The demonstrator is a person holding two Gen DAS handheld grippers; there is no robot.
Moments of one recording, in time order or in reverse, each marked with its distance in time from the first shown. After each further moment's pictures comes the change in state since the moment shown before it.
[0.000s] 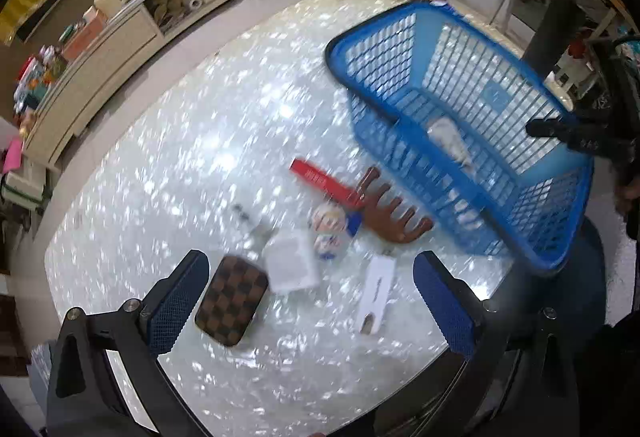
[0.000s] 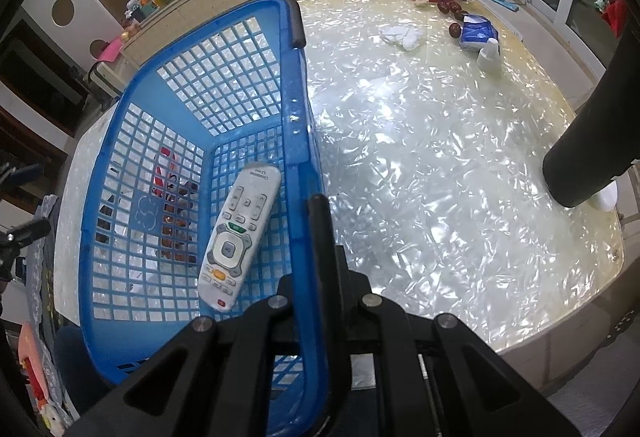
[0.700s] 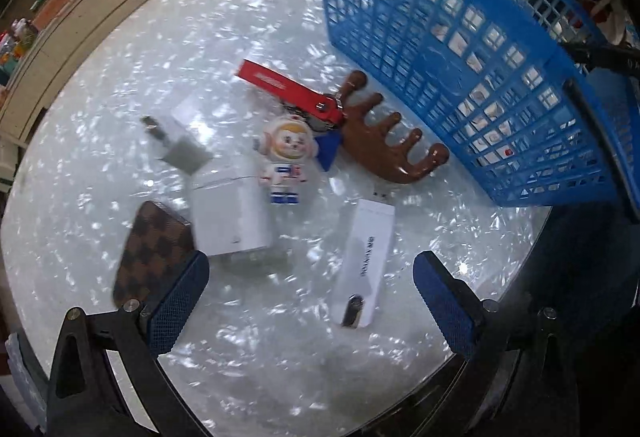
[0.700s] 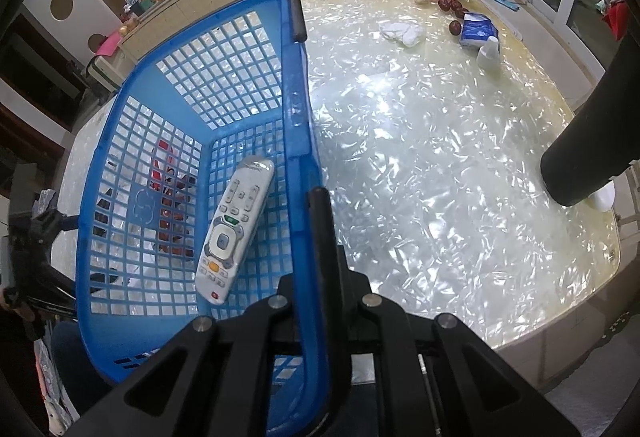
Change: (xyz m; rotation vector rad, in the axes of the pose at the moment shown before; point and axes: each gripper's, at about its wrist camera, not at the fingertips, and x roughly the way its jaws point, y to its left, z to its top) left arm 0.098 -0.025 -0.047 0.012 0.107 -0.092; right arm 0.001 0.002 -0.001 -0.011 0.018 -0.012
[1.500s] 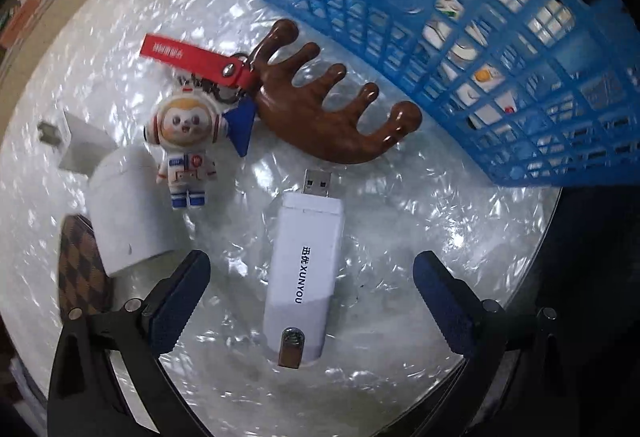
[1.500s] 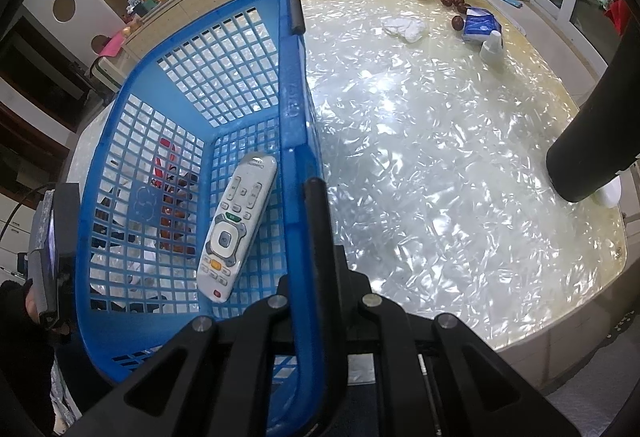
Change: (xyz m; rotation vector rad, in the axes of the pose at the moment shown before) left arm 0.053 -0.039 -0.002 0.059 0.070 -0.045; right arm 0.003 -0.003 -0.003 0.006 0.001 0.023
